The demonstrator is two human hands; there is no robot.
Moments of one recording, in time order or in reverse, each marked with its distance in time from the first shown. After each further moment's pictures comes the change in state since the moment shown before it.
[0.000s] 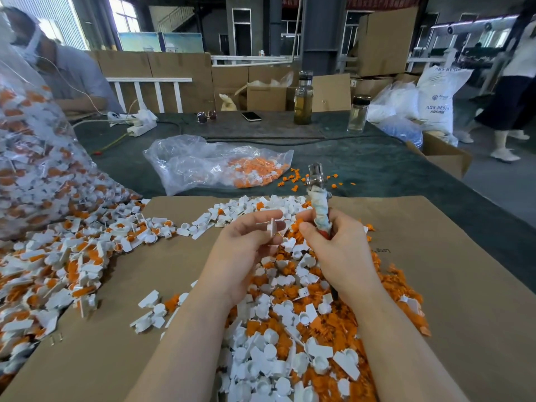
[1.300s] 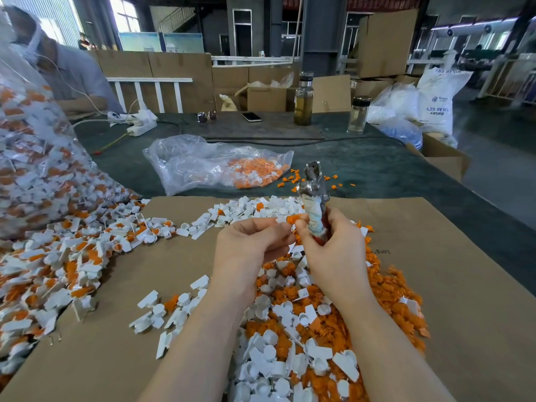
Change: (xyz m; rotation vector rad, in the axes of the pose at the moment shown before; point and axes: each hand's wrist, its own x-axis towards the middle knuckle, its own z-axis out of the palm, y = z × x) left_hand -0.007 -0.002 0.016 -0.085 0.150 0.033; right_hand -0.005 0.000 0.010 -0.227 0.123 -0.145
